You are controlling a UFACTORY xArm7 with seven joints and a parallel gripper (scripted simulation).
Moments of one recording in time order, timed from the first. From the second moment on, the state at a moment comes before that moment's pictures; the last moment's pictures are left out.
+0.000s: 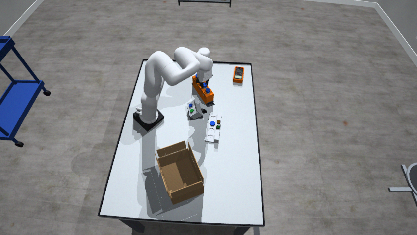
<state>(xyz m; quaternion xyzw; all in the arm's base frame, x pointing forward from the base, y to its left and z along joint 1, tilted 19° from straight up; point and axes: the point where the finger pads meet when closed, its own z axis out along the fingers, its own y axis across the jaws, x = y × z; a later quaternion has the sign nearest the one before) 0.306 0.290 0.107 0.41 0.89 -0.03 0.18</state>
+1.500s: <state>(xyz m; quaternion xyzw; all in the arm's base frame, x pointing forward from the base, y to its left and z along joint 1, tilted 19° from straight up) 0.307 0.289 0.107 0.42 0.89 -0.02 0.15</state>
